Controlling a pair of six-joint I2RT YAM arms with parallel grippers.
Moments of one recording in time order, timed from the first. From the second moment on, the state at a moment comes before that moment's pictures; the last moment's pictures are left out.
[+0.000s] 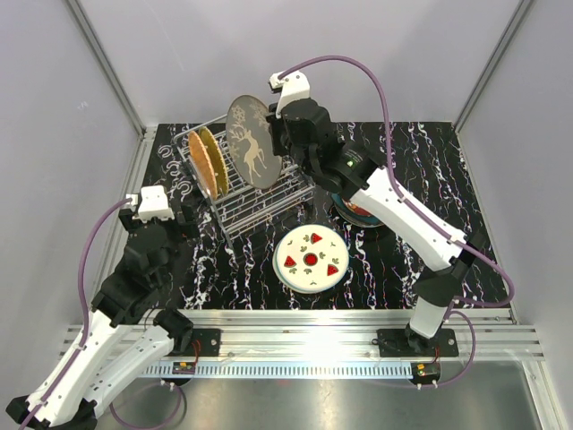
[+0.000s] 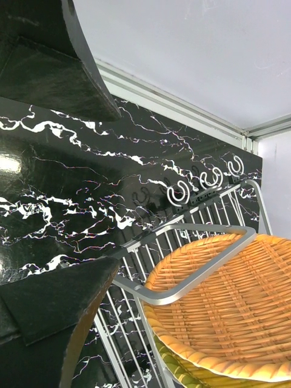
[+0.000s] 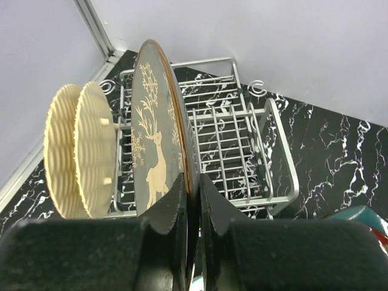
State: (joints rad) left arm -0.57 0.51 0.77 -0.50 -0.74 -0.11; right arm 0.90 1.76 2.07 -0.55 0.46 0.18
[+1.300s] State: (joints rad) left arm -0.57 0.49 0.77 -0.50 -0.71 -0.11; right arm 1.09 1.95 2.17 -0.44 0.74 0.00
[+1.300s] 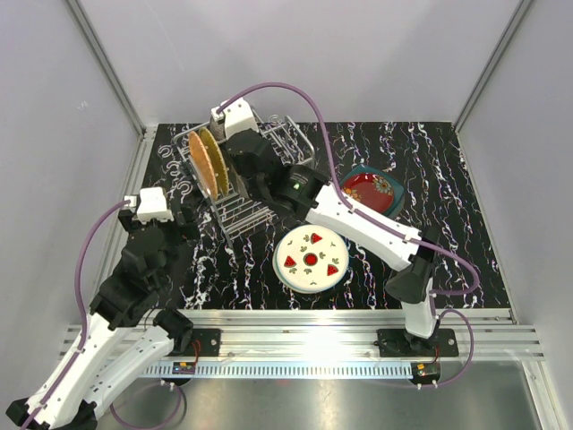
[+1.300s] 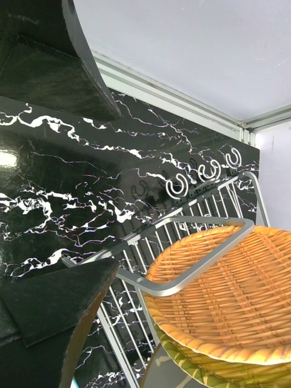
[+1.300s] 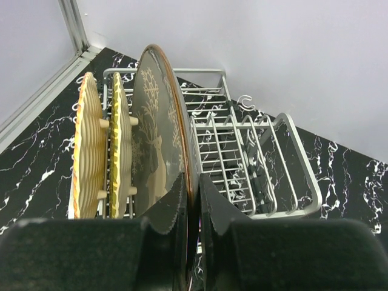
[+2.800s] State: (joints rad) left arm -0.57 0.49 0.76 -0.50 -0.68 -0.11; right arm 1.13 2.07 2.25 -0.27 0.80 -0.13
